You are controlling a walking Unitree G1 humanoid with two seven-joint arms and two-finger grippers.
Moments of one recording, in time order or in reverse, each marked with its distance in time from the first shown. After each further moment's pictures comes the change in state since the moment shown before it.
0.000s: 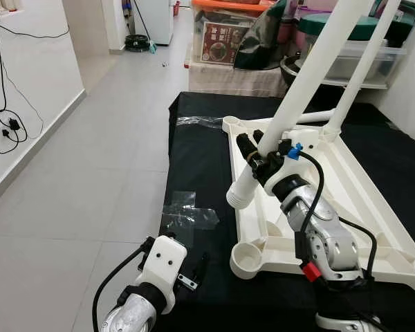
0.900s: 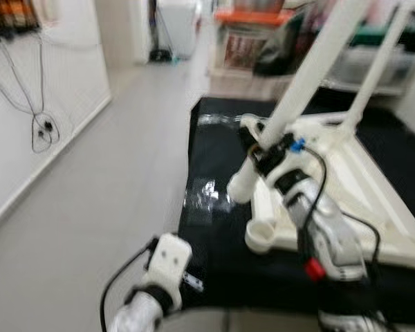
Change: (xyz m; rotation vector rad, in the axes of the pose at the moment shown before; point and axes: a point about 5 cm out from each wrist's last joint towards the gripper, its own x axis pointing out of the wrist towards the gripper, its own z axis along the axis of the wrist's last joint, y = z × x) left arm 0.005 0.001 0.004 0.002 0.002 0.003; right arm 0.002 0.003 0.006 -0.006 -0.035 -0.008
